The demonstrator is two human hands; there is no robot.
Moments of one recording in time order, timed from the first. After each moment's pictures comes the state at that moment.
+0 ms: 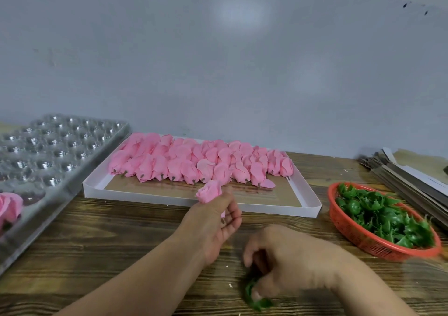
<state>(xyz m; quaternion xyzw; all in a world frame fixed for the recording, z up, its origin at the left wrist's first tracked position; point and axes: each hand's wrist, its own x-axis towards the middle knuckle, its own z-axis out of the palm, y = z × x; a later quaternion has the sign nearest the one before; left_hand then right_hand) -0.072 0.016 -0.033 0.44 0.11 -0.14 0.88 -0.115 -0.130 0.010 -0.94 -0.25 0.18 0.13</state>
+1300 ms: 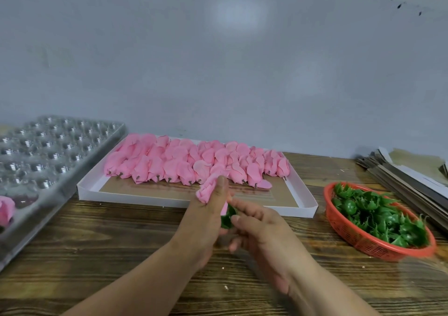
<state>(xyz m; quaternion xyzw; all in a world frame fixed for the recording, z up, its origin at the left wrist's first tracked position) -0.084 0.018 -0.029 0.58 -0.11 -0.03 0.80 -0.110 -0.097 -0.020 -0.63 -0.06 0.11 0.77</state>
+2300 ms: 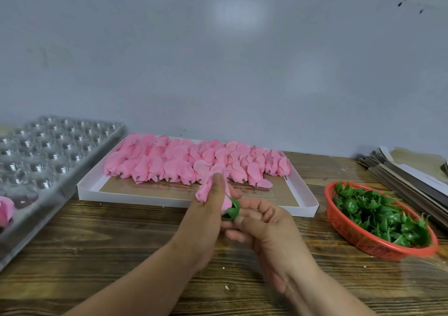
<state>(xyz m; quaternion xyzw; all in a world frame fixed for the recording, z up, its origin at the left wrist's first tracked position) -0.084 0.018 -0.031 0.57 -0.09 -0.04 0.82 -0.117 -0.093 -0.016 -0.56 -0.03 0.04 0.83</state>
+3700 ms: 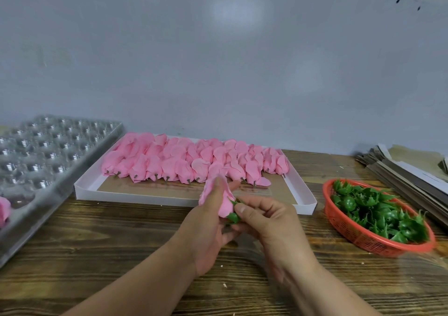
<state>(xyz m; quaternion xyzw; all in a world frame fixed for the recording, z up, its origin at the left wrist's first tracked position) -0.082 0.016 -0.037 0.48 -0.06 -0.19 0.86 -0.117 -0.097 -0.012 -0.63 -0.04 -0.05 0.78</state>
